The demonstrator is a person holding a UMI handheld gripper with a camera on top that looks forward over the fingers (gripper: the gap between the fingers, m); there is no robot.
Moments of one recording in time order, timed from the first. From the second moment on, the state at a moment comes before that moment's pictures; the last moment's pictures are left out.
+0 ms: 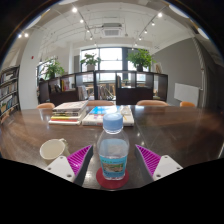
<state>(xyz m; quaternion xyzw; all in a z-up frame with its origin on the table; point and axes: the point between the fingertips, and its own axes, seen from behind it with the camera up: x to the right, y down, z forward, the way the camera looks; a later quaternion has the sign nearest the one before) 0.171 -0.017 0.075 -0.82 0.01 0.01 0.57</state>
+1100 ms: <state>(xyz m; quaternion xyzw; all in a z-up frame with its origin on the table) 0.027 -0.168 0.254 -0.84 0.02 -0.02 0.54</state>
